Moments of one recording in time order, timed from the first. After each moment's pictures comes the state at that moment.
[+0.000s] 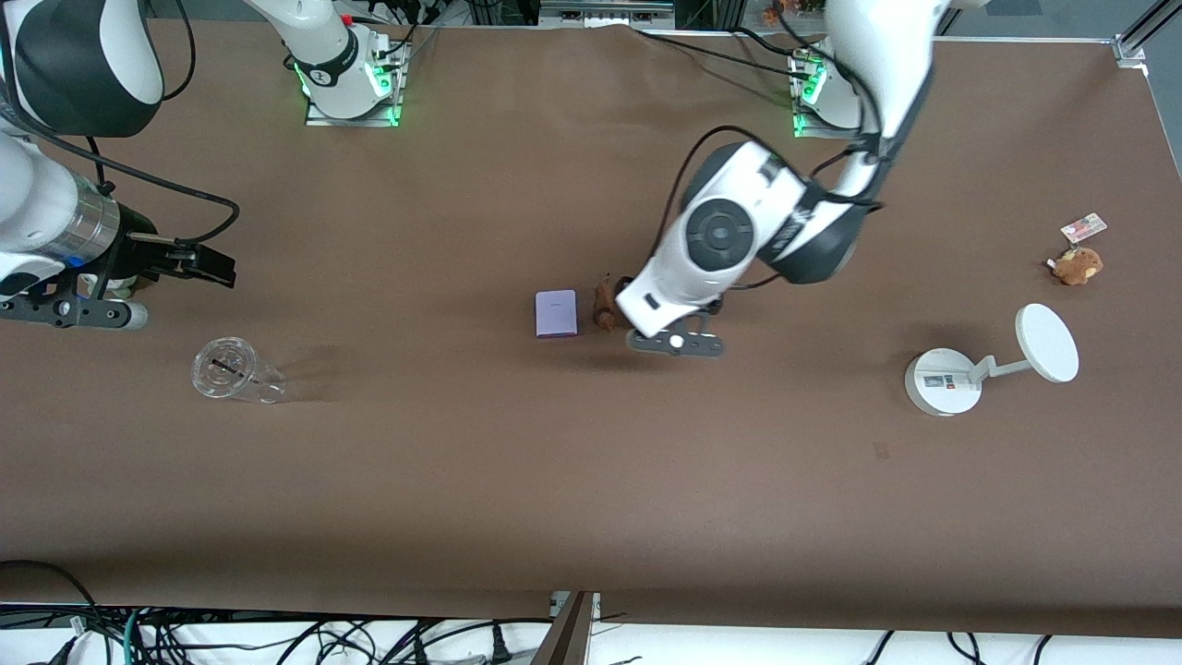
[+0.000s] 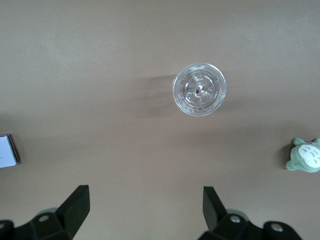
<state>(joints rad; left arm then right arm) -0.46 0.61 -0.21 -1.46 -0.06 2.00 -0.56 0.12 0.19 -0.04 -1.52 -0.02 1.60 0.16</state>
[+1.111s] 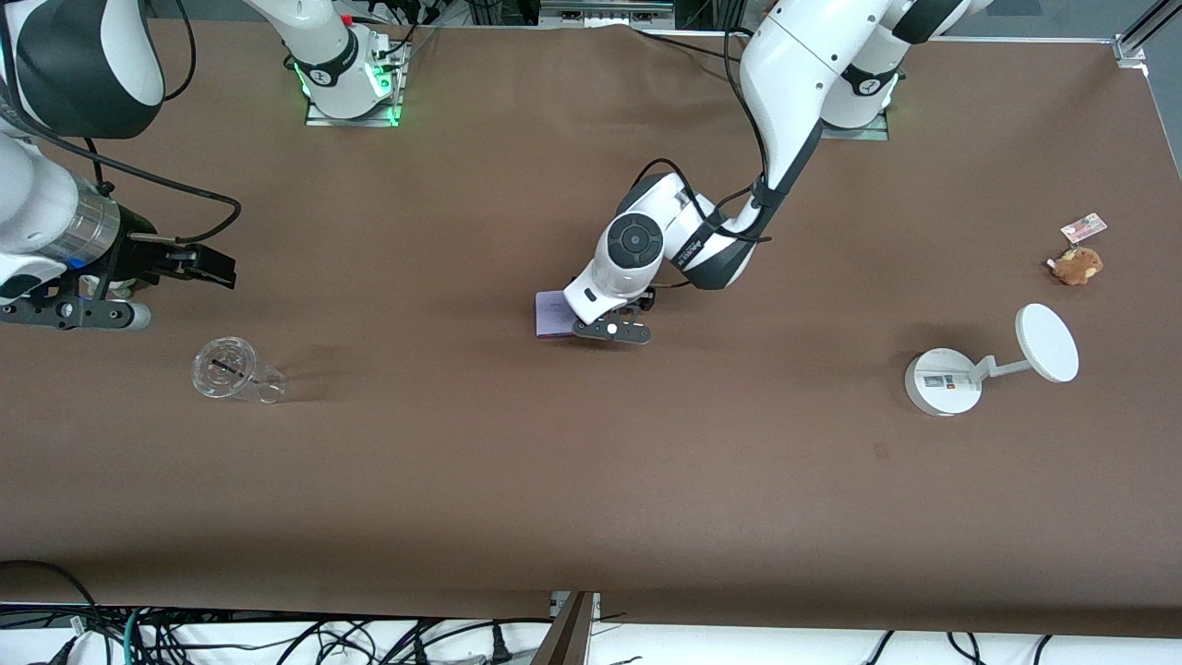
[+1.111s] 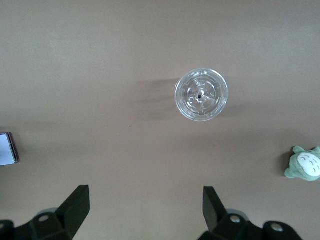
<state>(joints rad) -0.58 0.77 -0.20 -1.57 -0.06 2.28 -0.61 0.12 0.20 -0.04 -1.52 -0.02 1.62 0.13</state>
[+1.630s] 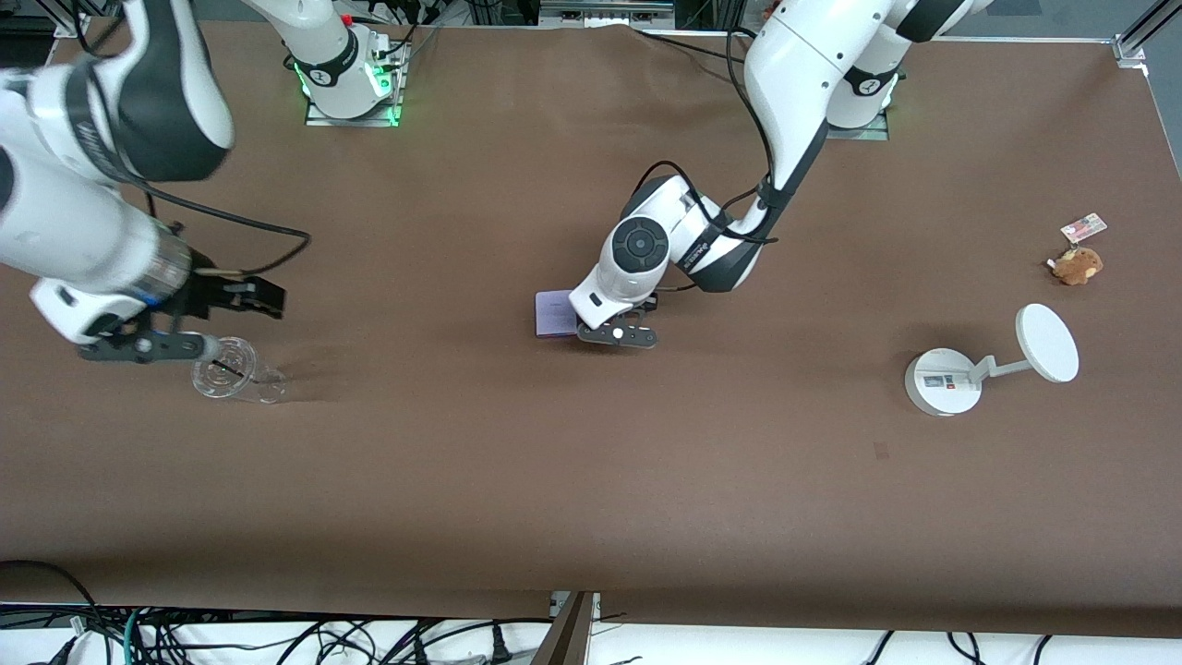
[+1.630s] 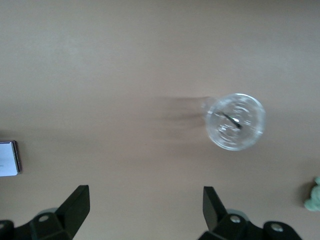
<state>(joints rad) -0.57 0.75 -0.17 -1.55 -0.06 2.22 -0.61 0.20 0.30 -0.03 -1.52 -0.02 1.74 0.12</state>
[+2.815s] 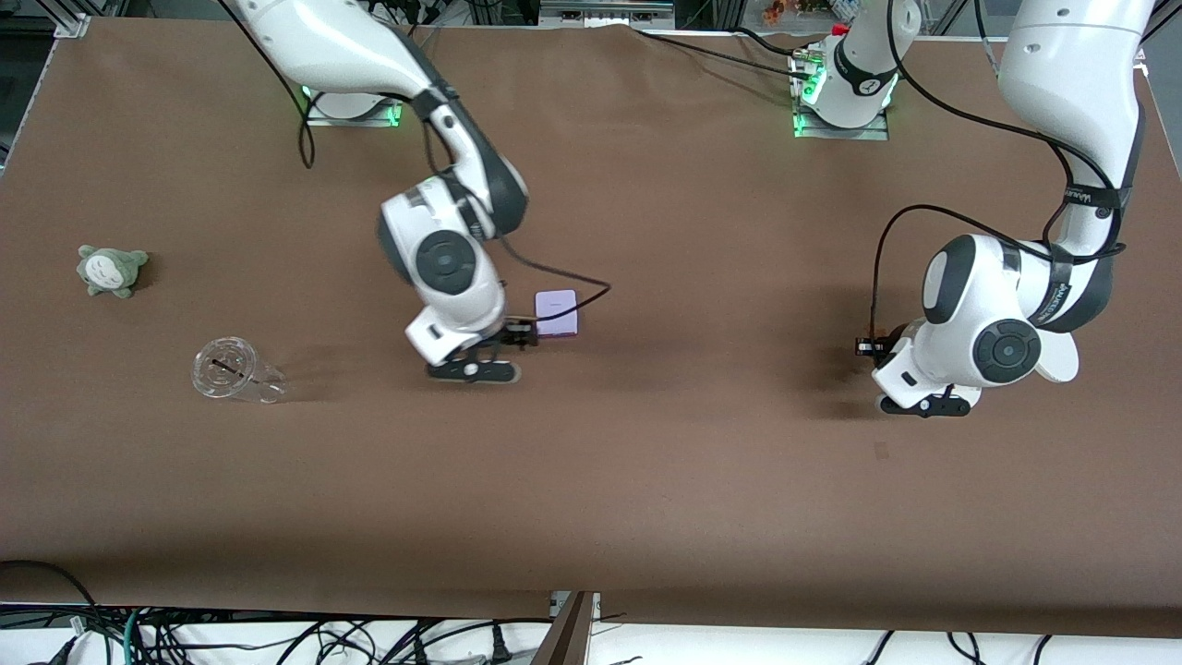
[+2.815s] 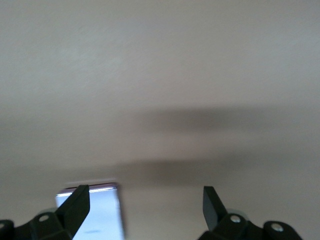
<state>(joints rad) 0.07 0.54 -0.15 -1.76 0.11 2.00 -0.09 0.62 0.67 -0.02 -1.52 0.00 2.16 0.65</state>
